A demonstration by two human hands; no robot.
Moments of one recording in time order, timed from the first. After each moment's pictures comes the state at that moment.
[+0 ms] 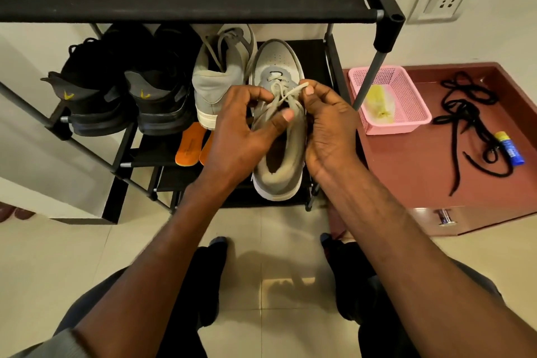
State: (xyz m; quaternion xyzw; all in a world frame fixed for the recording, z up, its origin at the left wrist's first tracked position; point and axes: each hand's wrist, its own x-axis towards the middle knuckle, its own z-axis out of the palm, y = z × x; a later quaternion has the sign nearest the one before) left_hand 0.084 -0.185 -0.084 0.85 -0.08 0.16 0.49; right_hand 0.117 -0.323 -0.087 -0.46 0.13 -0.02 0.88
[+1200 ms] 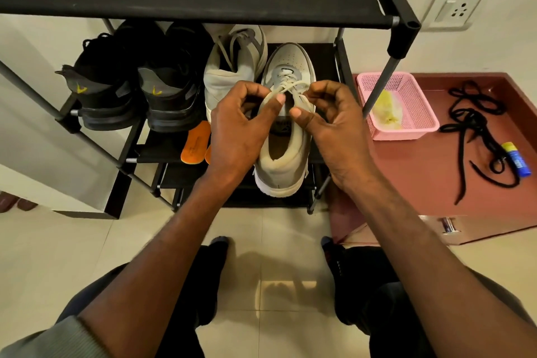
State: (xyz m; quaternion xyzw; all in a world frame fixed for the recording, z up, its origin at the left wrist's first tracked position) left_hand 0.089 -0.182 -0.081 0.80 -0.01 0.23 0.55; right_hand 0.108 -0.342 -0.084 -0.70 -0.05 -0.03 0.72
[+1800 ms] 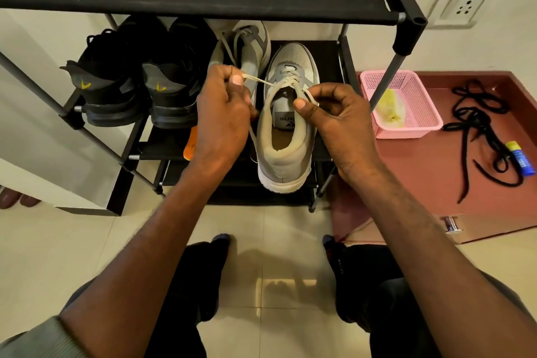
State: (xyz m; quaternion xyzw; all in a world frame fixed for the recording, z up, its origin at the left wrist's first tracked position) left_hand 0.090 -0.161 -0.066 0.79 0.03 0.21 0.57; right_hand 0.120 -0.345 -0.093 -0.74 -0.04 -0.07 0.67
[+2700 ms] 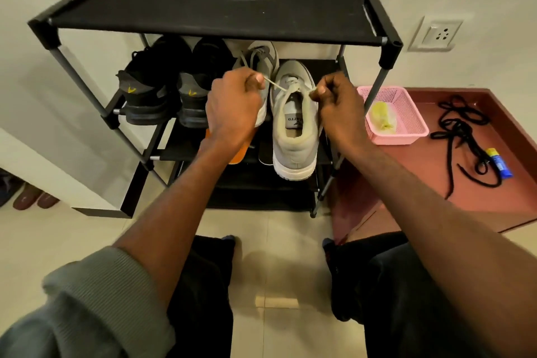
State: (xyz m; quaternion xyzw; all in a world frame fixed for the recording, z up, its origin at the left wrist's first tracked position) left_hand 0.094 -0.145 -0.047 0.89 0.06 0.26 0.36; right_hand 0.130 -0.341 -0.073 -0.83 -0.09 -0.17 0.53
